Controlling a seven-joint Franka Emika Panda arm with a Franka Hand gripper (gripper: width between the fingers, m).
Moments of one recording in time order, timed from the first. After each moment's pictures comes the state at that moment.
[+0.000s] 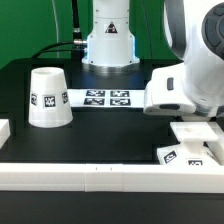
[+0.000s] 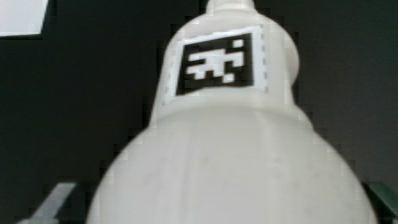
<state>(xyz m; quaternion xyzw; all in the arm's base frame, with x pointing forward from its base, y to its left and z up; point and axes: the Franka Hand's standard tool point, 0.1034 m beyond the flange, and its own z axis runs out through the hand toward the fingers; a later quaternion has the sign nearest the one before) 0.474 0.139 0.008 -0.92 0.06 0.39 0.05</state>
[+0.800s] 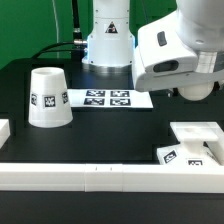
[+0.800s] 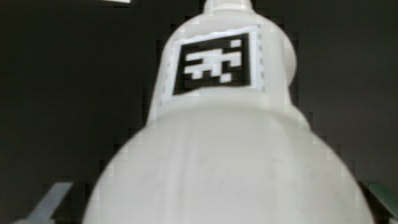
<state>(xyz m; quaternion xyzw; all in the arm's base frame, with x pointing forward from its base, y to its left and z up) 0.545 0.111 0.080 -0.94 -0.01 0.34 0.09</state>
